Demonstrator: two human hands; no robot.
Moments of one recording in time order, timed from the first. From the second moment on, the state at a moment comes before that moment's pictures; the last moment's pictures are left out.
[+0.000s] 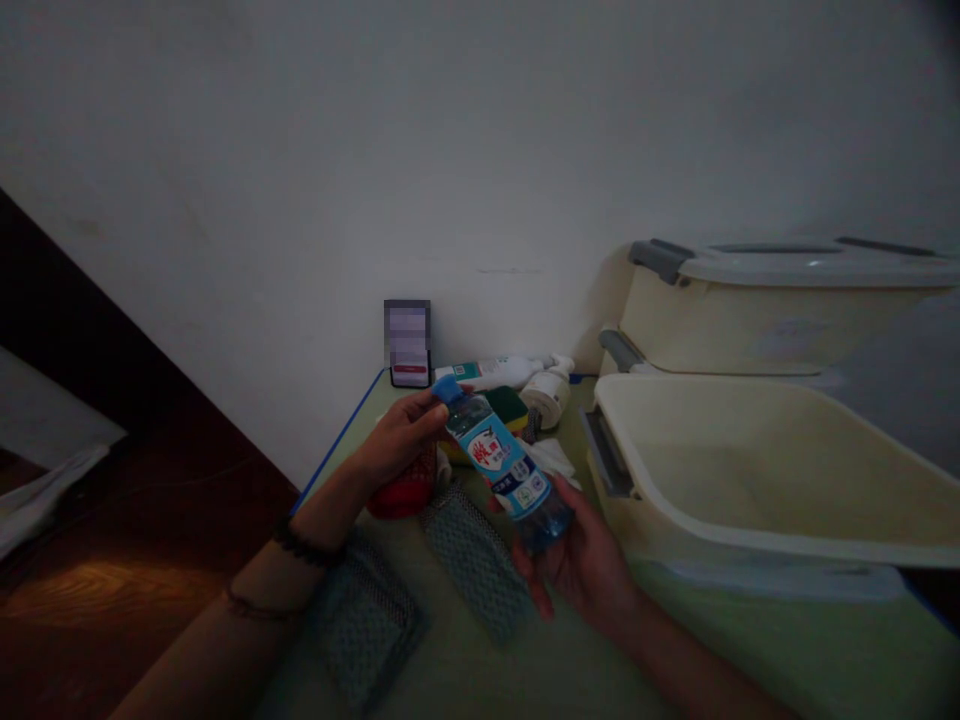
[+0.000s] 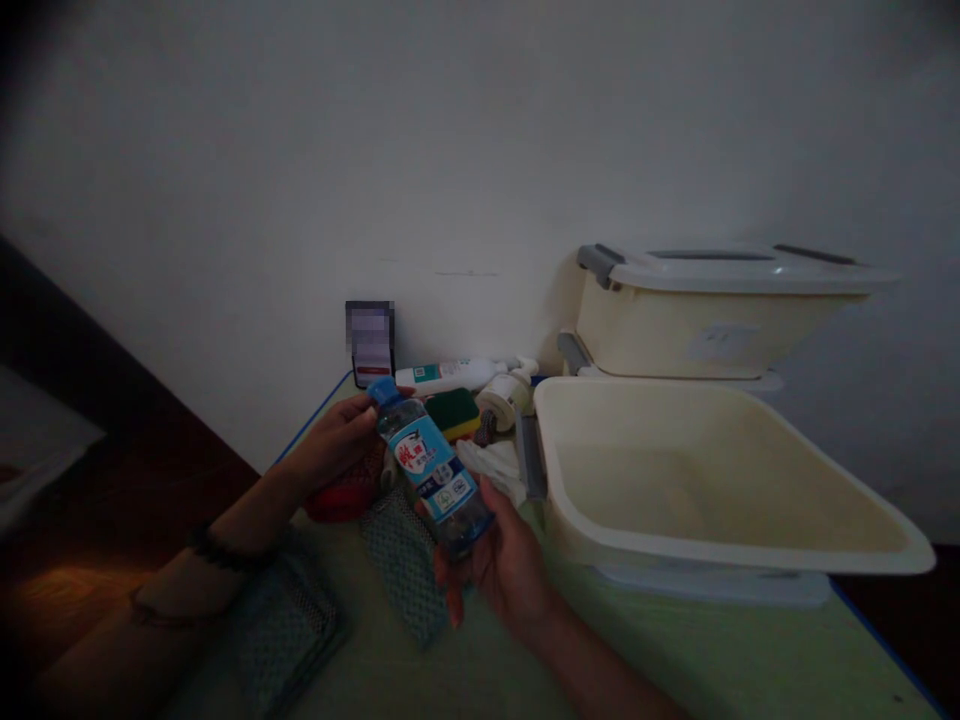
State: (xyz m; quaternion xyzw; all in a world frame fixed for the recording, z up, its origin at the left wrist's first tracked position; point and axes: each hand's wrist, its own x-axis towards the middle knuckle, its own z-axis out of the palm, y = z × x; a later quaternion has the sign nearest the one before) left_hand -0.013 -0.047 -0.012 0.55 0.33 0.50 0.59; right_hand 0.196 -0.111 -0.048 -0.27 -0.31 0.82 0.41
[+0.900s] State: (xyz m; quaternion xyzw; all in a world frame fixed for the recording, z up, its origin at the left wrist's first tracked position) left_hand -0.013 -0.043 -0.016 0.54 0.37 0.46 0.60; right_hand 0.195 -0.107 -0.054 -0.32 -0.44 0.76 0.35
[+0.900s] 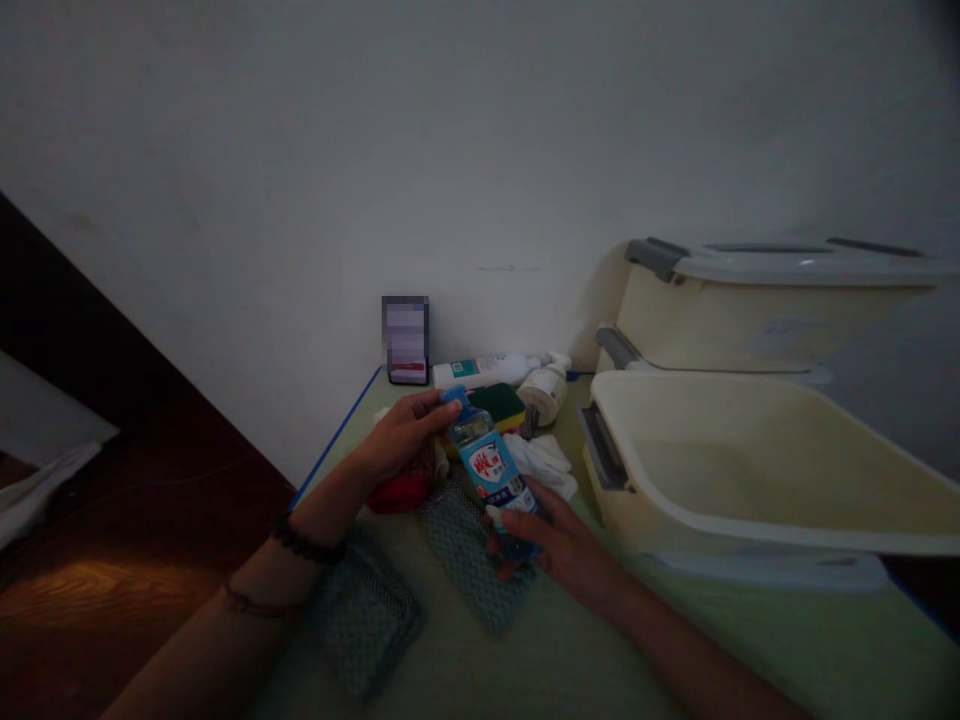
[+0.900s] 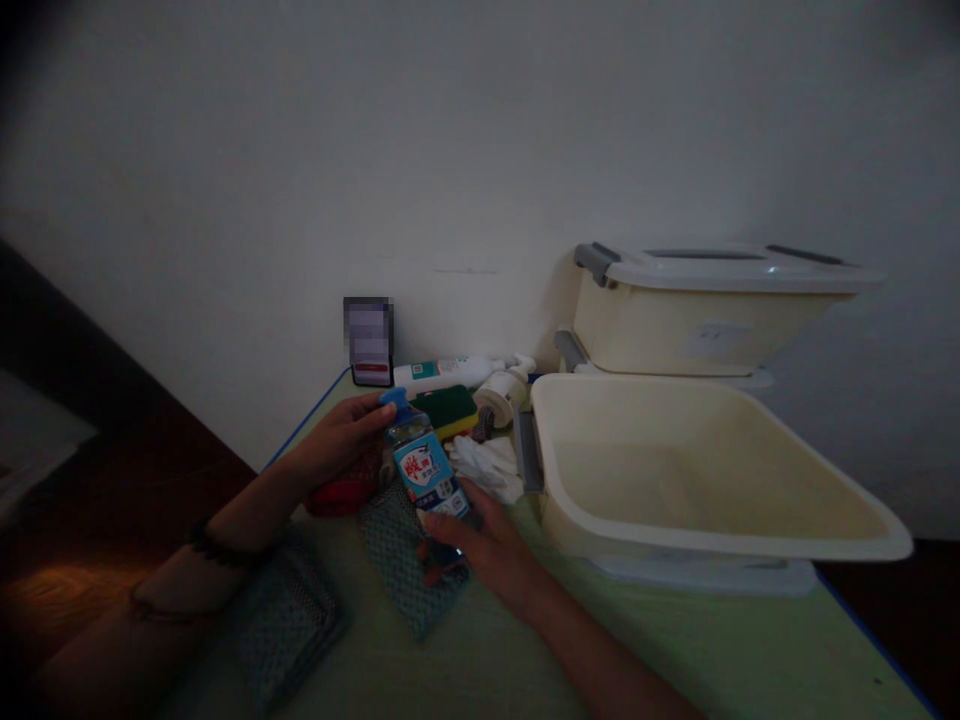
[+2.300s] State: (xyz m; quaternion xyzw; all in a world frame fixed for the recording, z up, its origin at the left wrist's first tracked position) left_hand -0.014 -0.044 -0.015 0.59 0.40 0.46 0.53; right_hand 0.198 -0.119 -0.054 -0.35 -0.52 0.65 0.42
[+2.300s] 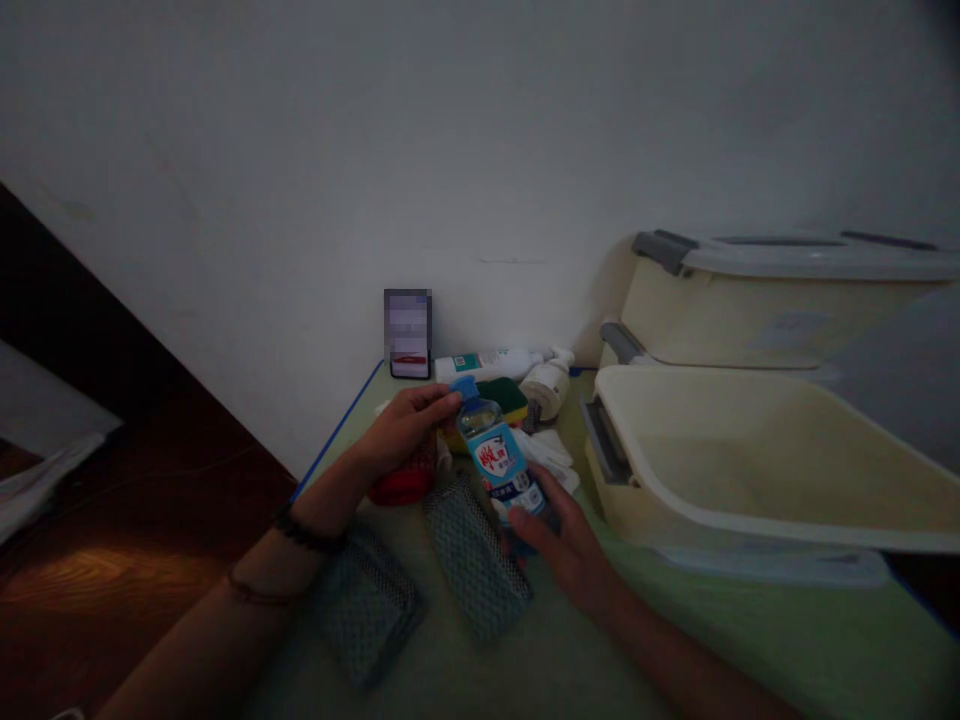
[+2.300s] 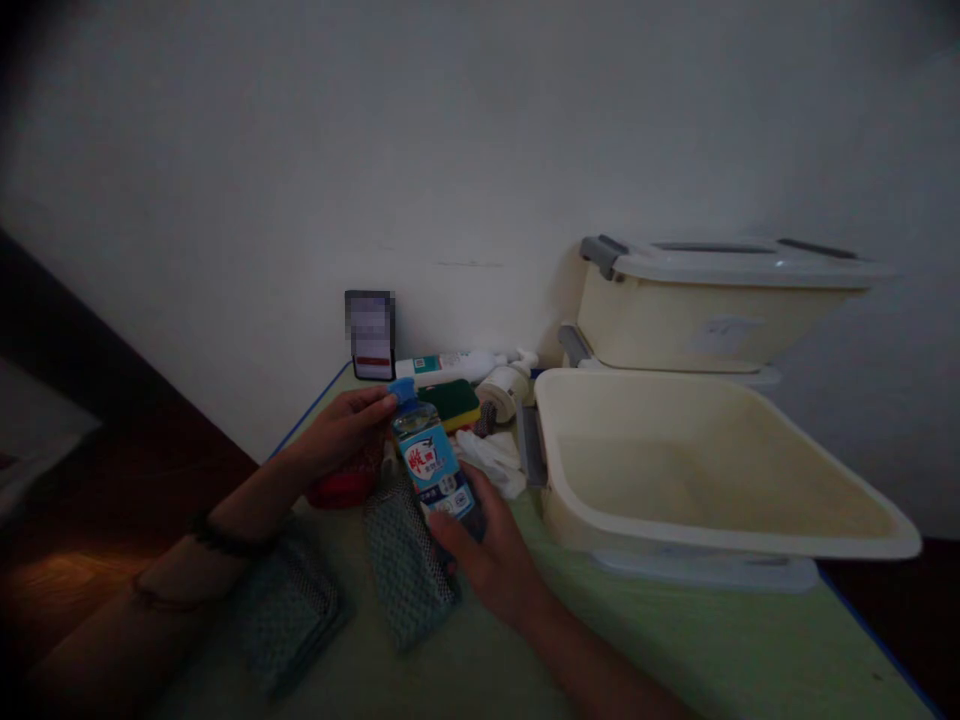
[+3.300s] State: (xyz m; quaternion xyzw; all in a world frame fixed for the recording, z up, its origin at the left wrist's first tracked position) left_hand -0.005 -0.056 -0.001 0.69 0.35 0.37 0.51; right_hand 0.193 -0.117 -0.060 -0.47 -0.60 0.48 0.44
